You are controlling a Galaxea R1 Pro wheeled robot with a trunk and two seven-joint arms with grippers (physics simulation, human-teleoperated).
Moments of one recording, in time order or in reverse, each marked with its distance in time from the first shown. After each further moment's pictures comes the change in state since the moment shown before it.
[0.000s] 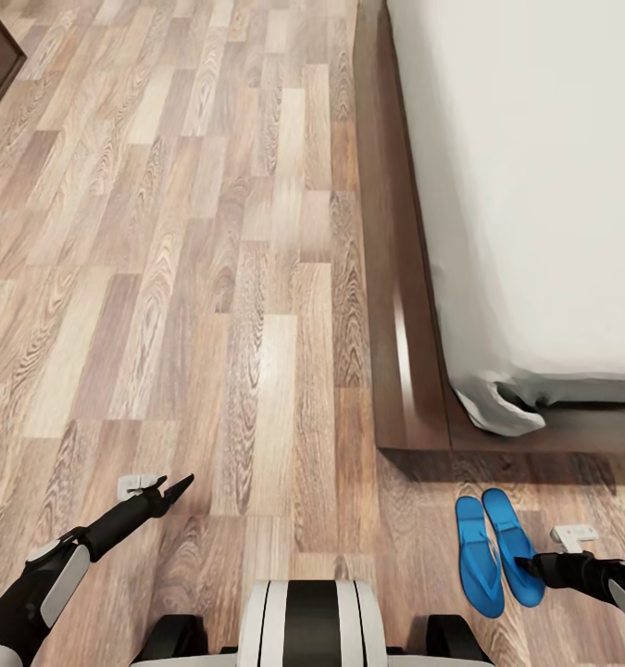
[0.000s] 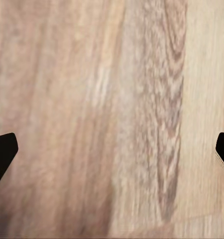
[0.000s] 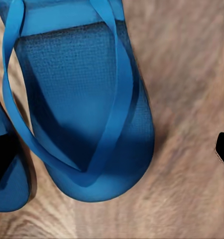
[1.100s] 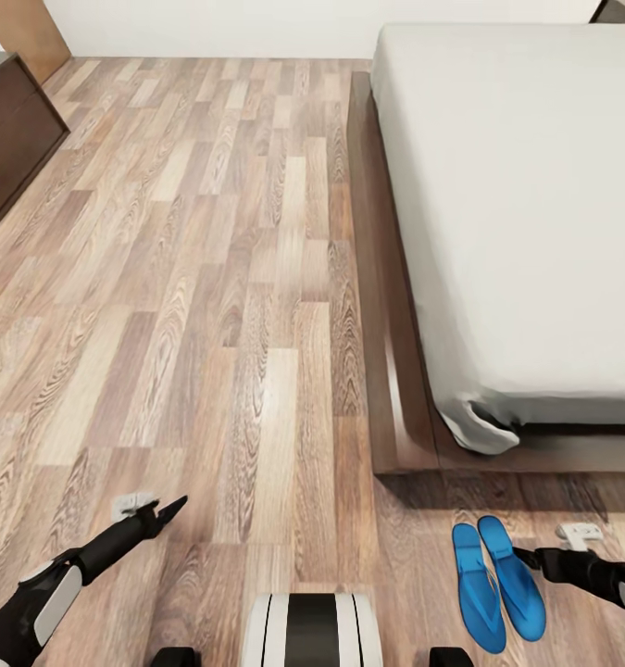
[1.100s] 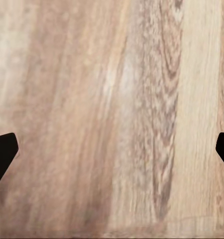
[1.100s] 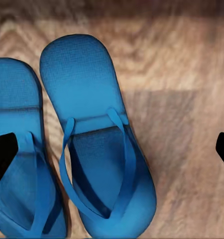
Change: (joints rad) left arm 0.008 0.013 0.001 0.114 -0.005 -0.005 0.021; right arm 0.012 -0.015 -0.008 0.013 -0.106 -0.081 0.064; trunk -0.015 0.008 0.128
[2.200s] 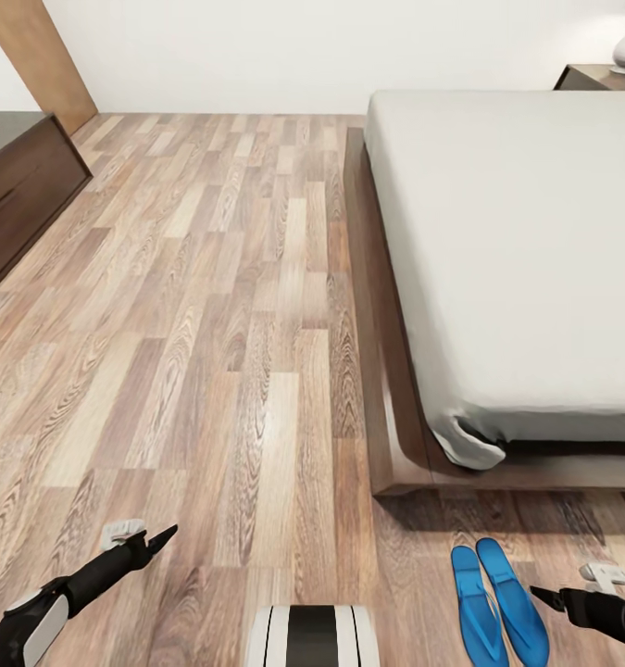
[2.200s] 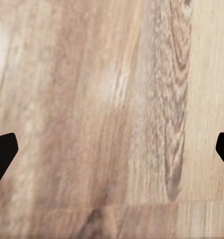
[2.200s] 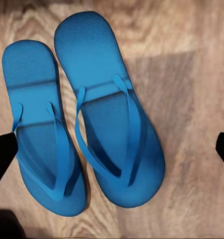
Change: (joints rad) left arm 0.004 0.022 -0.006 0.153 -0.039 -0.062 -0.001; right arm 0.001 0.011 0.001 0.256 -0.040 -0.071 0.250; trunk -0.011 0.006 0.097
